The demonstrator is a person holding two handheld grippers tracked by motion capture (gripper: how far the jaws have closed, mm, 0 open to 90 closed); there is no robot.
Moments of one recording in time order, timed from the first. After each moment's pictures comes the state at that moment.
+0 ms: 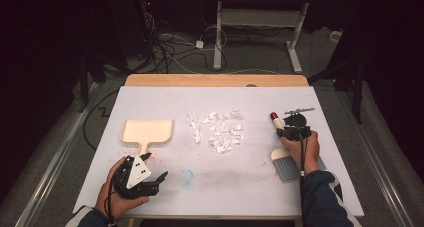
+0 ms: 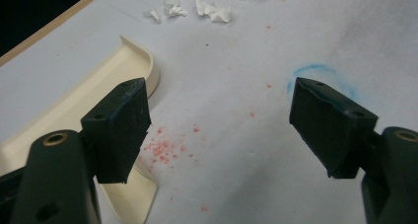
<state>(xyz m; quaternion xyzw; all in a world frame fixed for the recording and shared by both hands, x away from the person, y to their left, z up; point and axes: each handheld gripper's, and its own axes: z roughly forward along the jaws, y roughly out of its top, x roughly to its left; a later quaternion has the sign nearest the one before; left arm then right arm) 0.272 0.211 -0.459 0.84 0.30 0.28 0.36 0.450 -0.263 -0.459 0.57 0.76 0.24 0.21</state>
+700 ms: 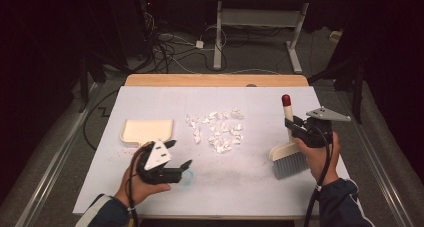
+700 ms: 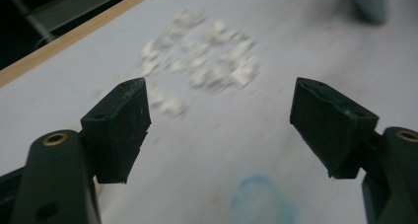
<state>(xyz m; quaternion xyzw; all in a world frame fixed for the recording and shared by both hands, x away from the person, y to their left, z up) 0.300 0.143 -0.421 0.83 0.26 0.21 0.44 0.376 -0.273 -0.384 0.47 0.72 0.42 0.28</state>
